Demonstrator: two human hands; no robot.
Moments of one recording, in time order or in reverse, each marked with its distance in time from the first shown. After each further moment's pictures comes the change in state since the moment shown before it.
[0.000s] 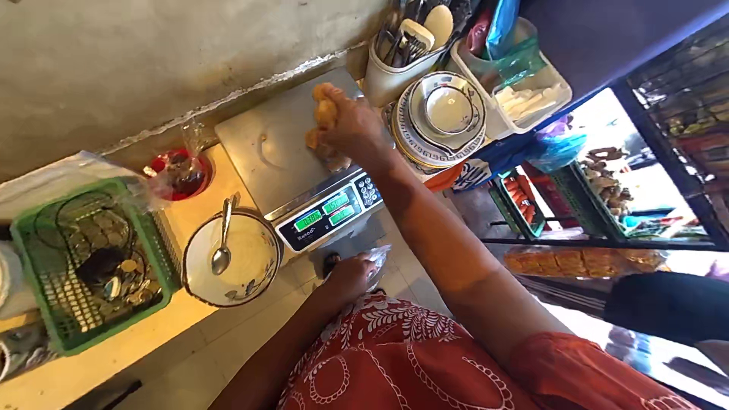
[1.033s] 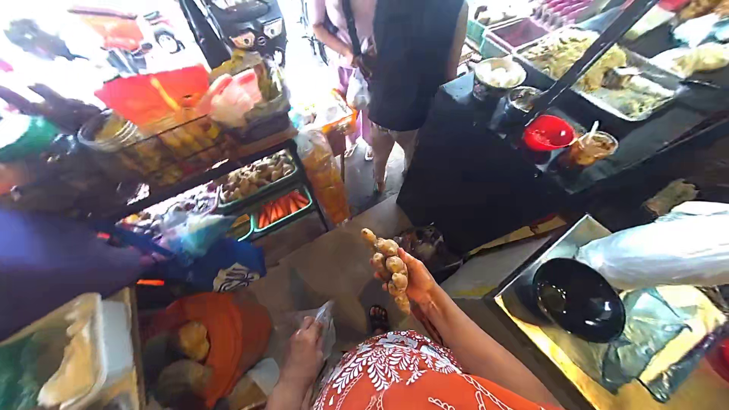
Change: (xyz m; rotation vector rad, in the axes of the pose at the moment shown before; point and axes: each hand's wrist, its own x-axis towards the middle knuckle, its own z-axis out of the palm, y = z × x) left_hand 0.275 0.350 0.179 0.721 -0.451 0.554; right_hand -0.593 0.550 -0.033 2.131 1.261 0.061
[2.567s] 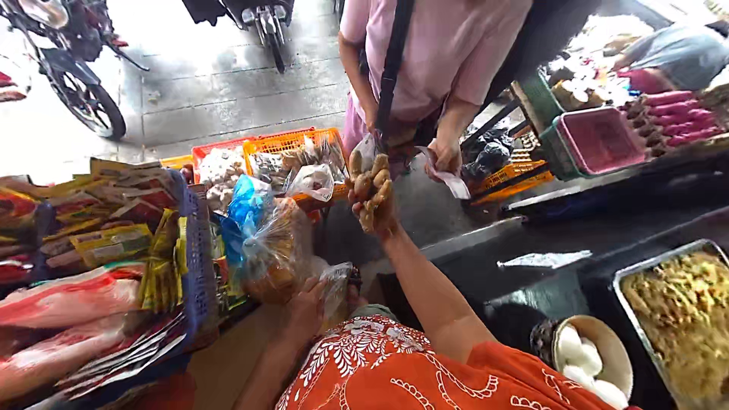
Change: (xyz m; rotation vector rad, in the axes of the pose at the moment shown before) left_hand 0.611 0.182 -0.214 -0.249 -0.045 -0.016; right_hand 0.599 -0.471 -0.036 -0.010 -0.041 -0.102
